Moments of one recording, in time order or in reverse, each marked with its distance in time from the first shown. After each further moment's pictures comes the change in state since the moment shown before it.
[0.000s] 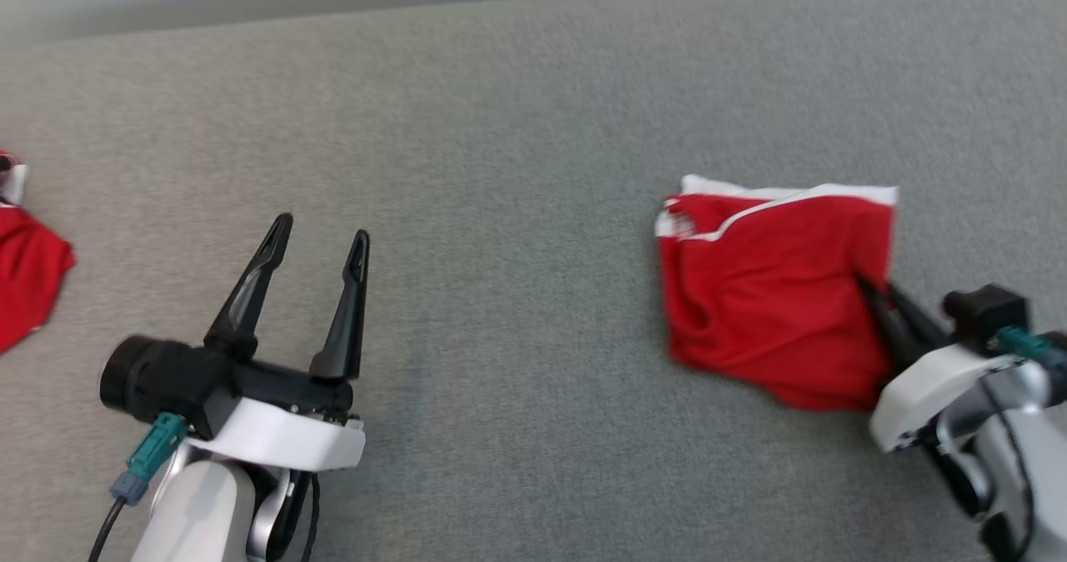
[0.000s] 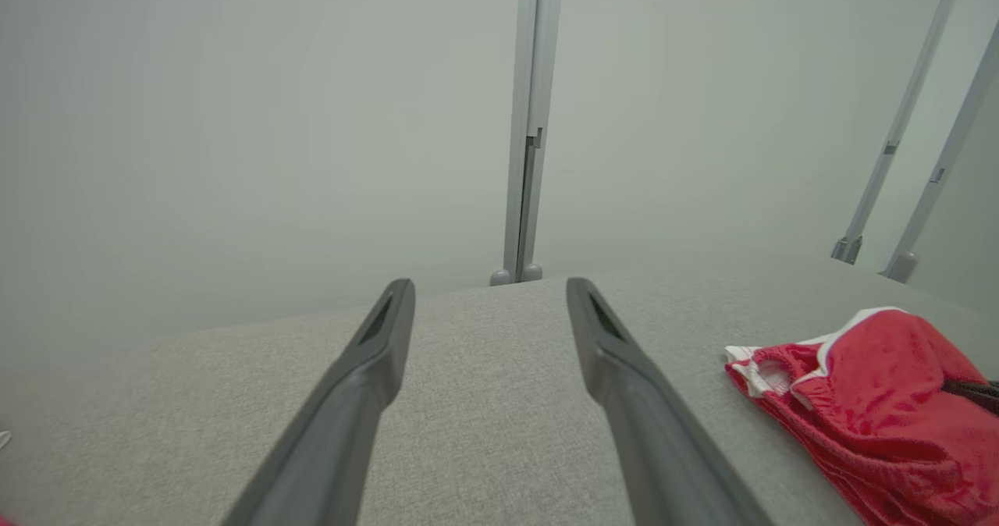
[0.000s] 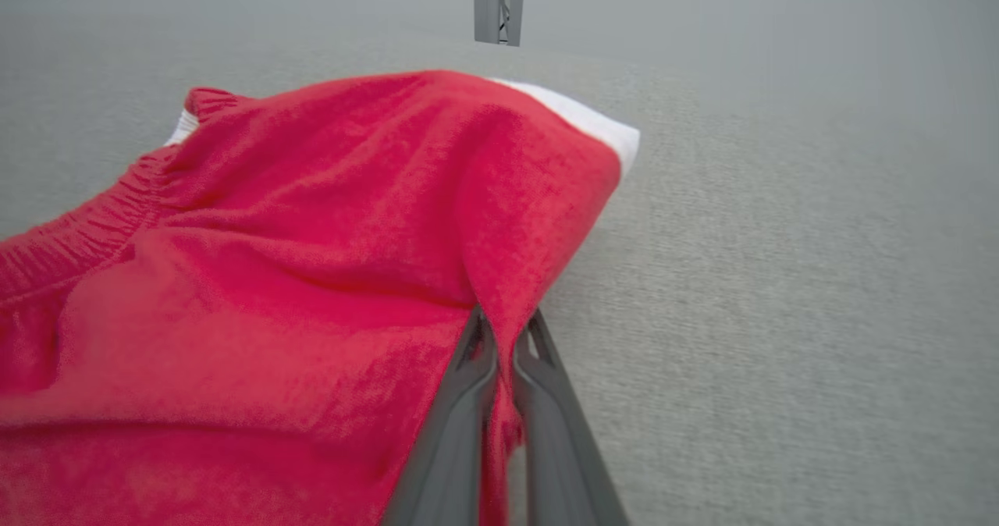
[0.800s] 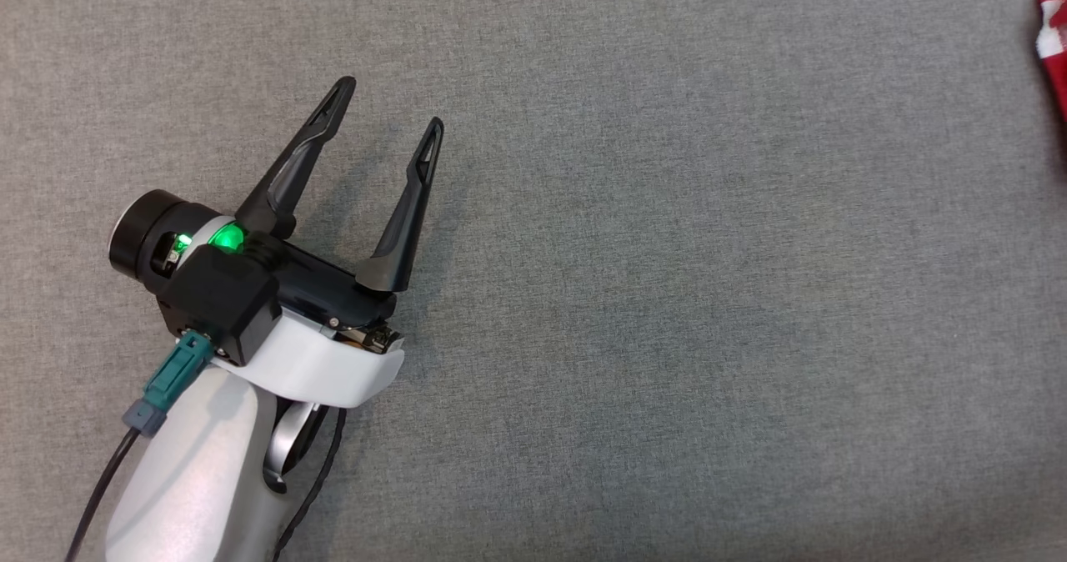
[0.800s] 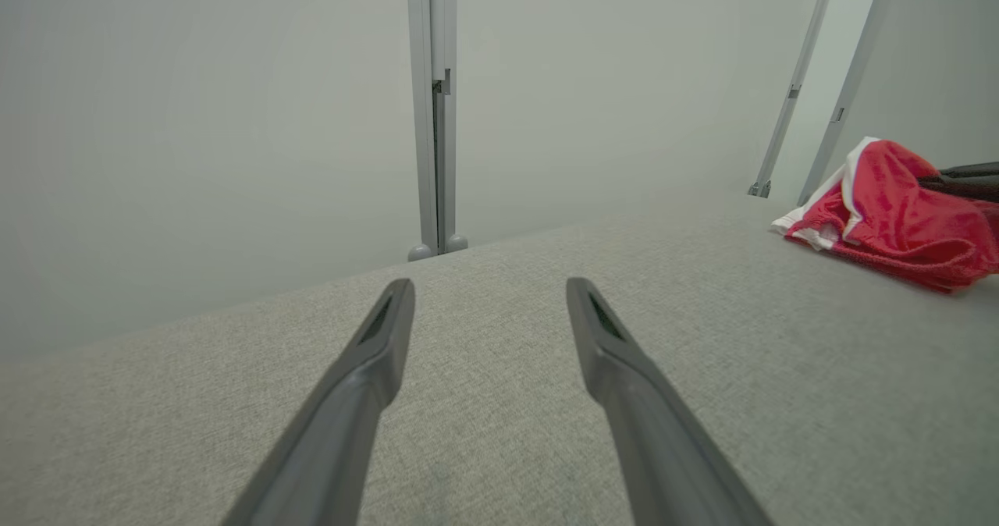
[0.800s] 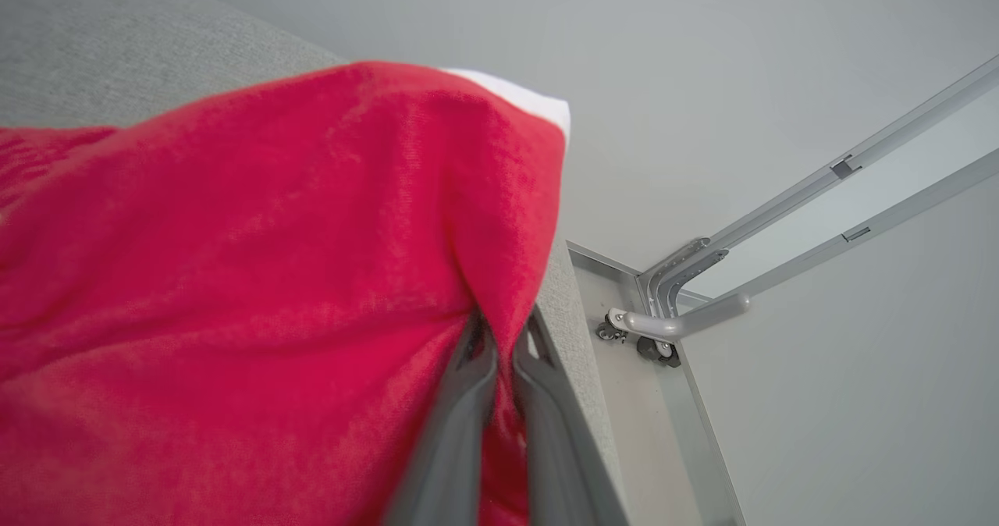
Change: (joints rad) left arm -0.221 0.035 -0.114 -0.104 0.045 -0.044 0.042; right arm -0.333 -0.350 -0.316 0.167 -0.244 0.000 0.016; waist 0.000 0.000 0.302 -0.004
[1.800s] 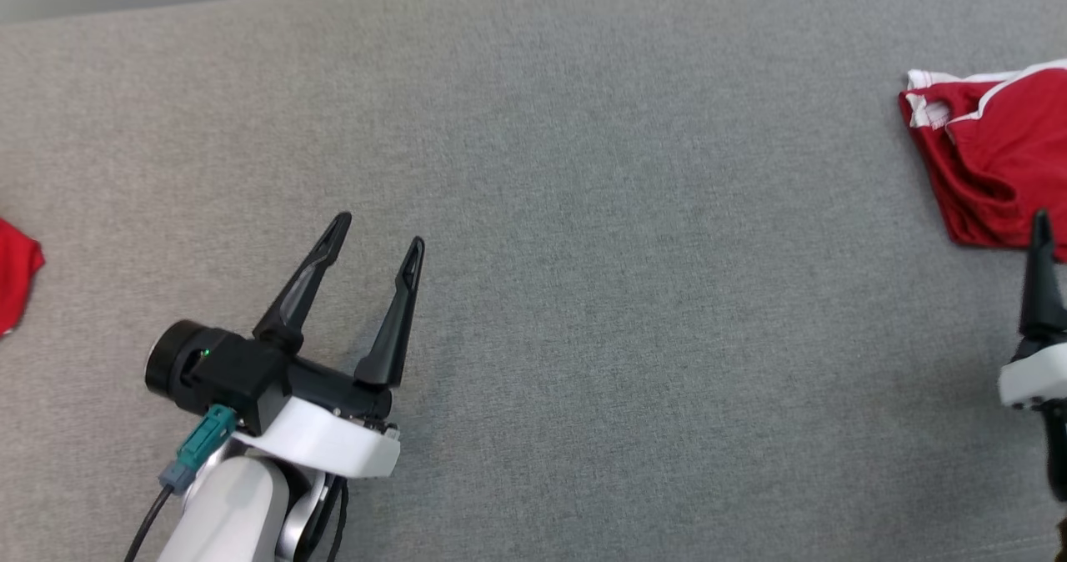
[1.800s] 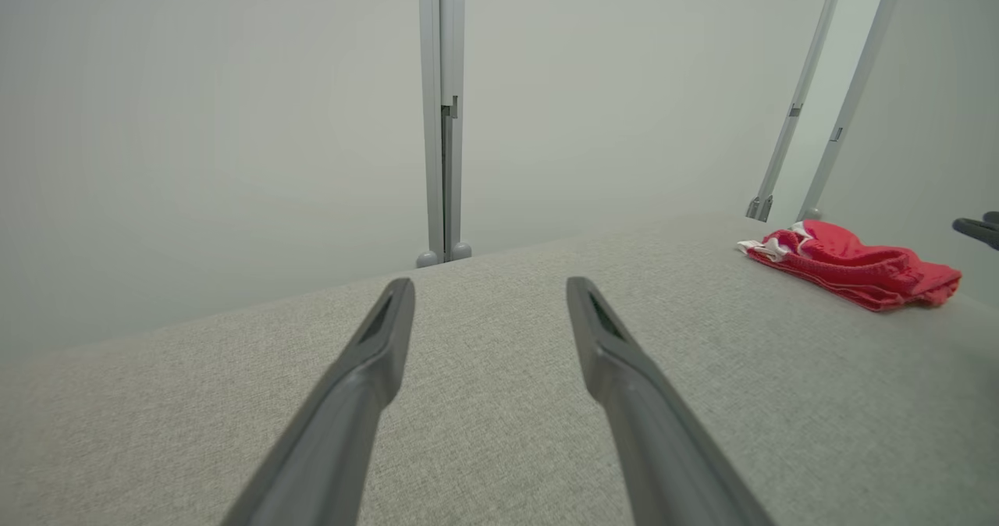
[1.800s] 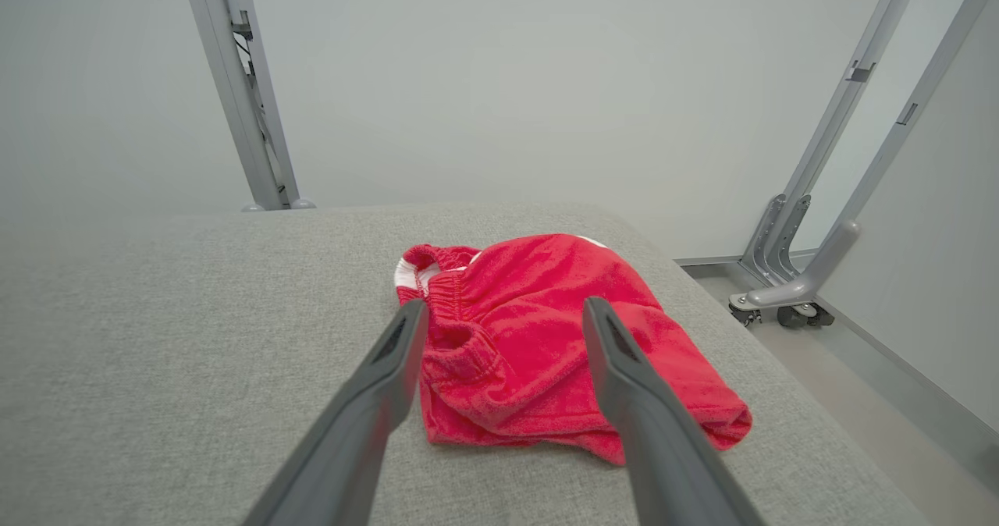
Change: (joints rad) left arm 0.165 -0.001 -0.010 0.102 -0.055 0.046 -0.026; right arm 0.406 0.403 -0.222 -0.324 0.106 0.000 -0.069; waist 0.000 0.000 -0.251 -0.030
